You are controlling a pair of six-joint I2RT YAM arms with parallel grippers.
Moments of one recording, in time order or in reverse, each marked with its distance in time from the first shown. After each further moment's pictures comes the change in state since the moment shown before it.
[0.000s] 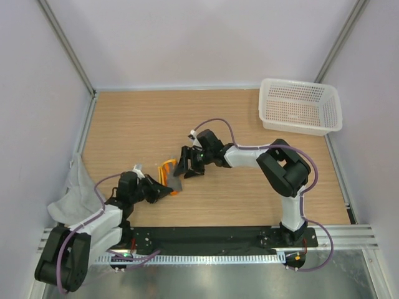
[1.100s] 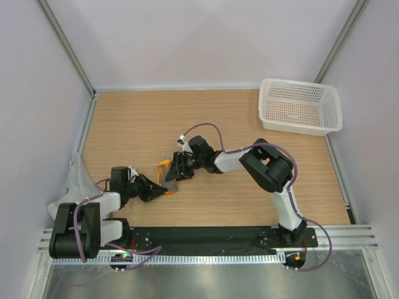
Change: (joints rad) left arm 0.271 0.283 0.103 -0.106 0.287 0.084; right arm 0.064 0.159 0.029 0.296 -0.074 0.033
